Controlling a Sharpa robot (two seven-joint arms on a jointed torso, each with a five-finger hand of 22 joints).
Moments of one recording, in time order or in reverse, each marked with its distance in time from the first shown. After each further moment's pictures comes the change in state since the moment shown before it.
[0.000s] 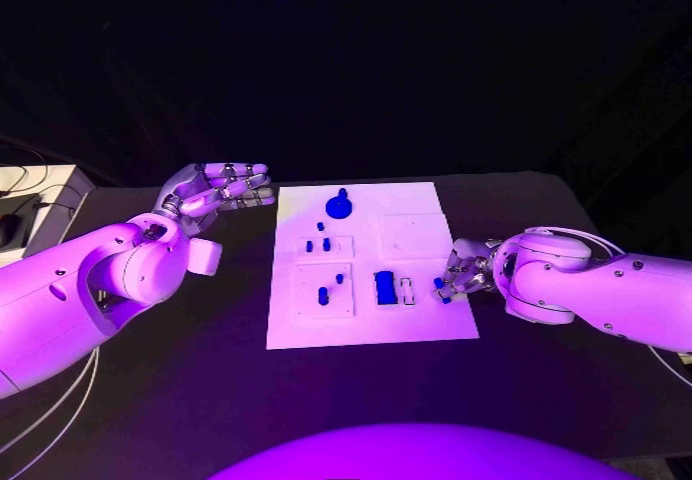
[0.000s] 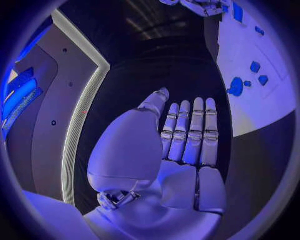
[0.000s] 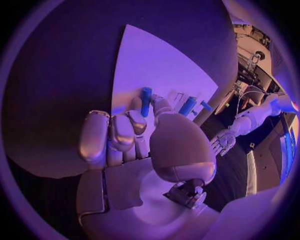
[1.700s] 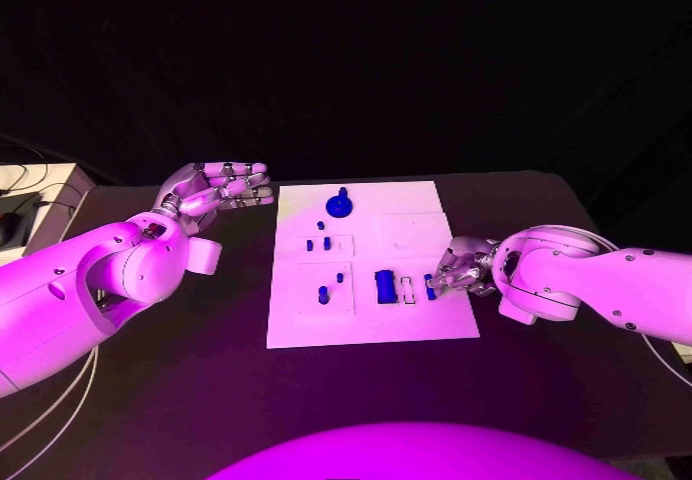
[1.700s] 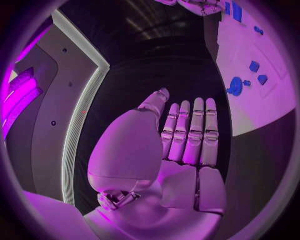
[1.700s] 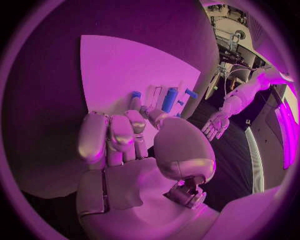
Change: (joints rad) left arm 0.000 -0.004 0.000 0.002 0.000 0.000 -0.003; left_hand 0.000 0.000 0.000 0.006 0.000 -0.003 0.003 0.000 0.000 0.000 0.000 0.000 0.000 0.000 0.000 0.000 0.000 0.000 0.000 0.000 0.000 0.000; right arm 0.030 -0.014 -0.012 0.033 0.221 -0.039 0.072; right_hand -0.128 0.022 0.422 -0.149 -0.006 -0.019 0.013 0.032 0.036 -0.005 0.006 -0.005 -0.007 0.000 0.000 -0.008 0.001 0.000 0.000 0.000 0.000 0.000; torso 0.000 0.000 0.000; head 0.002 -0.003
